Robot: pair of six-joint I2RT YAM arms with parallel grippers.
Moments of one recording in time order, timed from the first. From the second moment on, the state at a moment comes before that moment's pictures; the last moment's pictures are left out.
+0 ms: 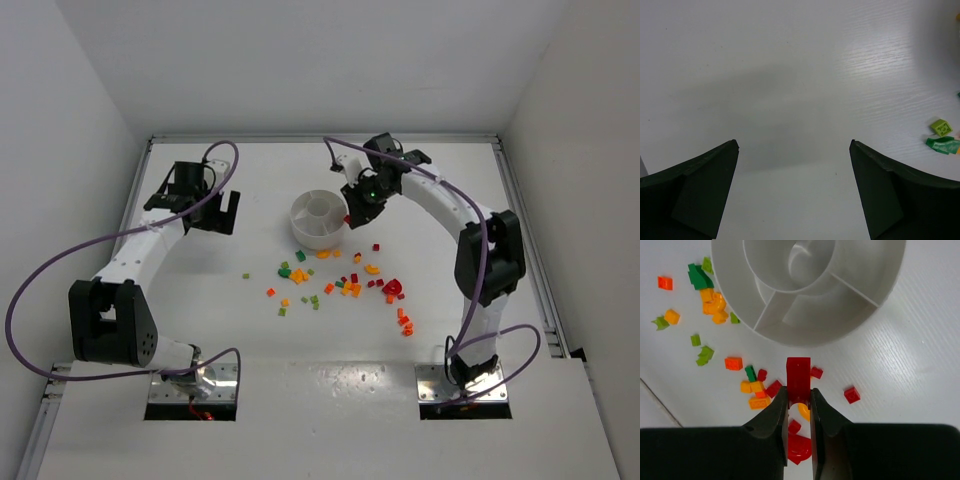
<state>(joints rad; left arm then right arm) -0.06 1.41 1.09 -0.55 -0.01 0.15 0.41 1.91 1.59 -0.83 -0.43 -0.35</state>
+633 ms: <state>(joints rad) -0.06 1.43 1.10 -0.55 0.01 0.15 0.46 2.02 1.70 -0.82 -0.40 -0.32</state>
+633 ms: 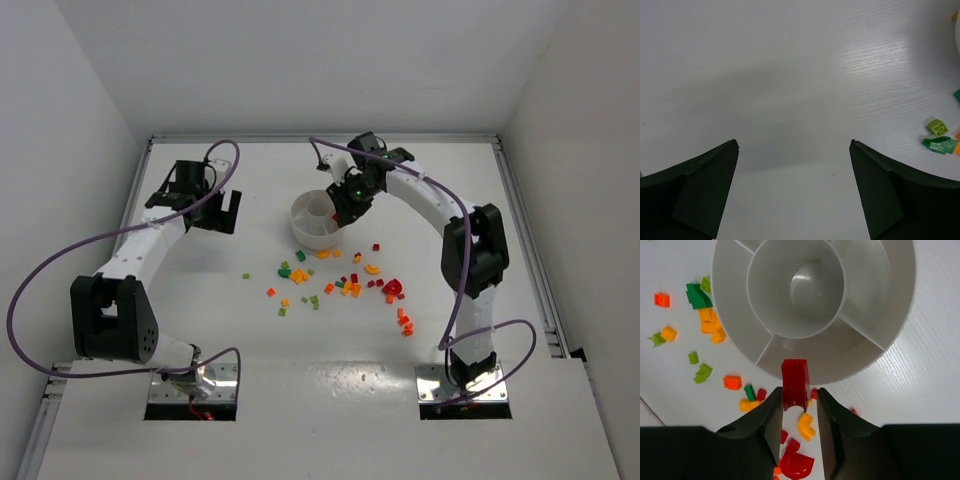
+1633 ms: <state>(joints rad) -0.06 1.44 1.14 -0.57 0.04 0.15 0.39 1.54 0.91 -0.85 -0.23 -0.42</state>
